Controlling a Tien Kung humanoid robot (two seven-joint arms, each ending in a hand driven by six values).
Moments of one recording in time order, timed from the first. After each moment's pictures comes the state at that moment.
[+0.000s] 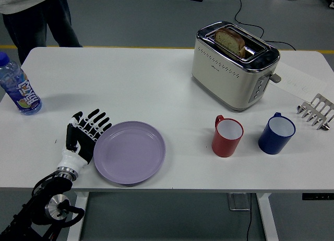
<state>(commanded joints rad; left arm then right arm) -0.15 0.00 -1.32 -1.06 0.63 -0.12 -0.22 -0.04 0.00 0.41 0.28 0.62 -0.18 0.08</state>
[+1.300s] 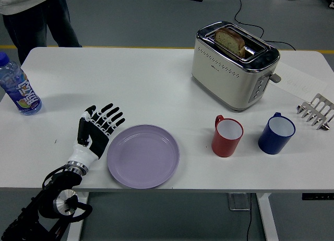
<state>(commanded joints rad) -0.19 0.00 -1.27 -1.09 0.61 -0.12 -0.22 -0.03 0.00 0.42 0.28 0.61 -0.18 0.08</state>
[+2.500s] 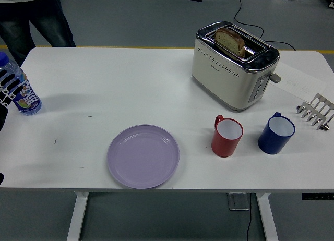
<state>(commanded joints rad) -0.20 0.32 -1.67 -1.10 0.61 -0.12 -0.11 -0.04 -0.01 0.35 0.28 0.71 -0.16 0.10</state>
